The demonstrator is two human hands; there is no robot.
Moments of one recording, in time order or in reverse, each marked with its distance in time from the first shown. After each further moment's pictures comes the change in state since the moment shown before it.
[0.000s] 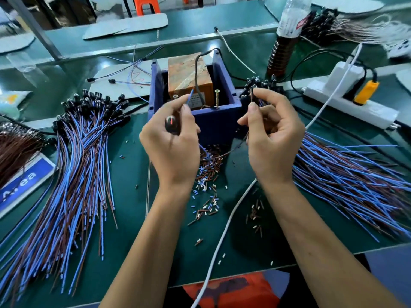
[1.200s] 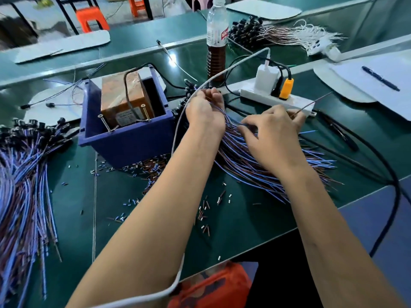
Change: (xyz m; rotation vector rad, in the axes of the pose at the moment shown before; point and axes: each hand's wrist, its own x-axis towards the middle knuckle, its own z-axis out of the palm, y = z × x) left_hand -0.002 0.026 0.195 -1.048 -0.064 -1.196; right_hand 0.048 0.011 -0.128 -1.092 -0.309 -0.051
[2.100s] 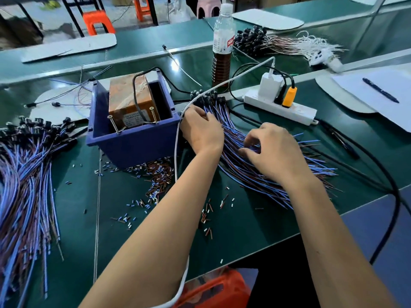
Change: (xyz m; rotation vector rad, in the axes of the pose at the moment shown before) left_hand 0.004 -0.003 -0.049 1.276 0.245 0.741; right_hand -0.006 0.007 0.003 0.034 -0.211 -0.019
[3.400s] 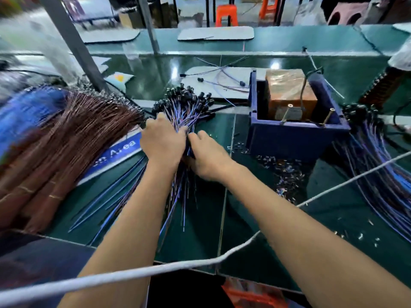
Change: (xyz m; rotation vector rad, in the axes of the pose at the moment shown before) left_hand 0.081 -0.099 -0.344 0.953 0.341 -0.095; right_hand -0.004 -0.345 0.144 0.229 -0.568 -0.670
